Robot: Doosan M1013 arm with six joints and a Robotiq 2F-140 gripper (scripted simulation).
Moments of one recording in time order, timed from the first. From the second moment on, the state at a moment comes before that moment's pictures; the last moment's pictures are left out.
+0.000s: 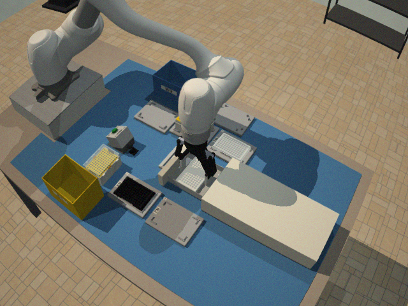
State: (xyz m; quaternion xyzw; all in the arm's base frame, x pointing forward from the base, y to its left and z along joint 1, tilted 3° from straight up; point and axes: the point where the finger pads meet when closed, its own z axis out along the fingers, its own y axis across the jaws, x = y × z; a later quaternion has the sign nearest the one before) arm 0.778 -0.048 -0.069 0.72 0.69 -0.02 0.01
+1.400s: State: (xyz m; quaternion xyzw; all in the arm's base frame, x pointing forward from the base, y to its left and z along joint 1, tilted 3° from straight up) arm 0.778 -0.047 -0.046 0.72 0.69 -0.02 0.01
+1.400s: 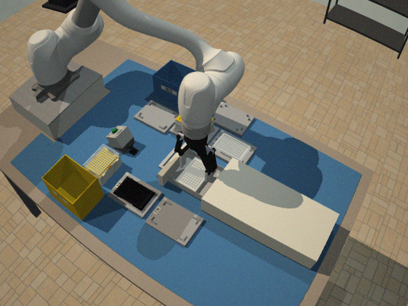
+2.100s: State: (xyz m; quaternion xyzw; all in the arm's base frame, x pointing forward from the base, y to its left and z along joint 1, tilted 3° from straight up) arm 0.779 -0.046 -0.020 0.72 0.69 -0.02 0.01
